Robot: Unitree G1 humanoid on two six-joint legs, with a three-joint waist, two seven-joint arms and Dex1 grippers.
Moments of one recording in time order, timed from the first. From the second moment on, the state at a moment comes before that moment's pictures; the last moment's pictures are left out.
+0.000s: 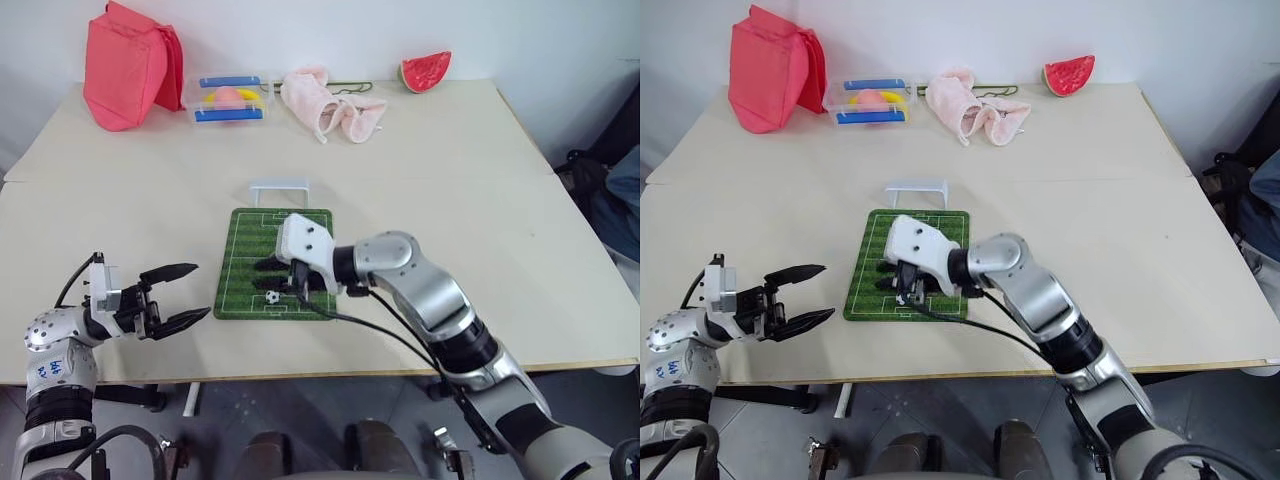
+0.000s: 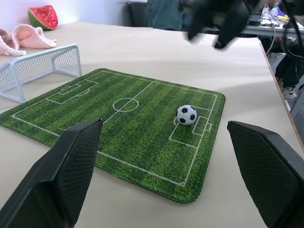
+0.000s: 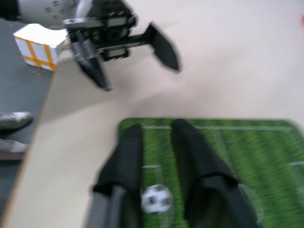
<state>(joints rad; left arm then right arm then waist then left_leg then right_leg) -0.31 0.65 0.33 0.56 -0.55 -0.21 -1.50 -0.70 -0.22 0.45 -0.18 0.12 0.64 0.94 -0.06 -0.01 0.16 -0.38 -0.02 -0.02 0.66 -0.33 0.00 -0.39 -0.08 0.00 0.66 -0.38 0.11</state>
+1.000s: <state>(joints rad) -0.37 0.67 0.33 0.58 -0.54 -0.21 -1.50 -0.97 -0.19 0.15 0.40 0.10 0.33 0.65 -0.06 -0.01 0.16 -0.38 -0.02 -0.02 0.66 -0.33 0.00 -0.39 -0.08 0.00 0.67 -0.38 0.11</state>
